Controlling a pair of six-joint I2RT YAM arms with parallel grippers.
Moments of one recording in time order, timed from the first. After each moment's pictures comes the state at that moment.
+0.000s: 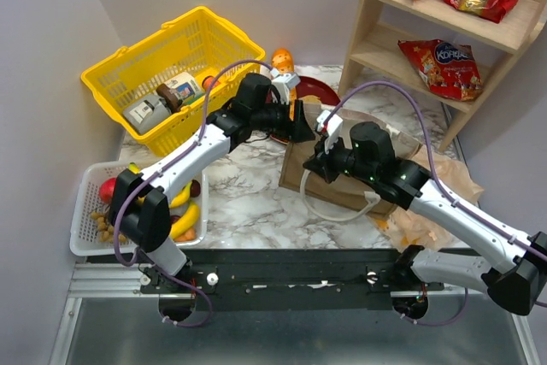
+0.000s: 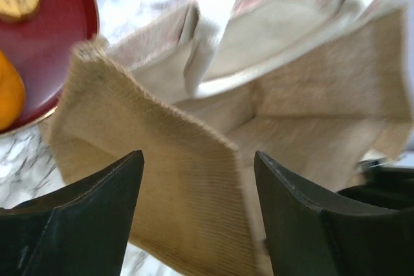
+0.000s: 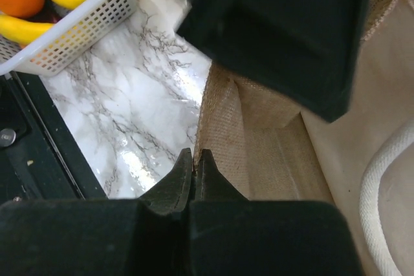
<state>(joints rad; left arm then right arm) -0.59 1.59 1.38 -0.24 0.53 -0.44 0.78 1.10 0.97 -0.30 -0.19 -0.03</state>
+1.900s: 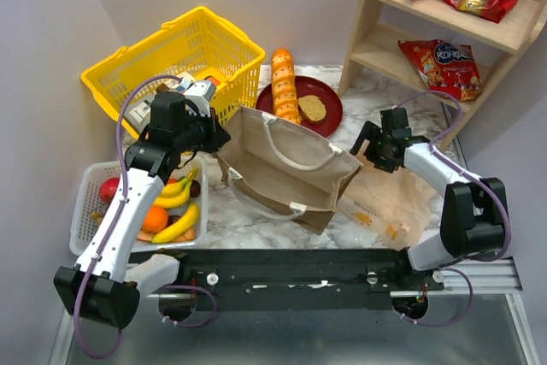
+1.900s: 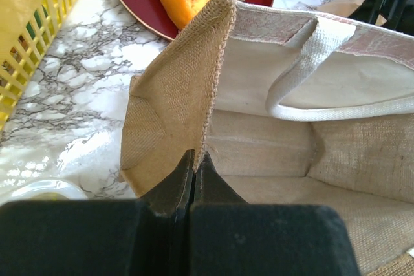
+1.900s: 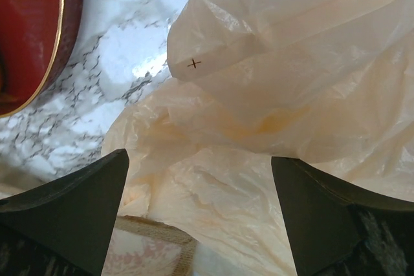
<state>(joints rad) -0.24 1.08 1.12 -0.57 0.37 -0.21 0.15 1.50 0.91 -0.36 -0.01 0.61</state>
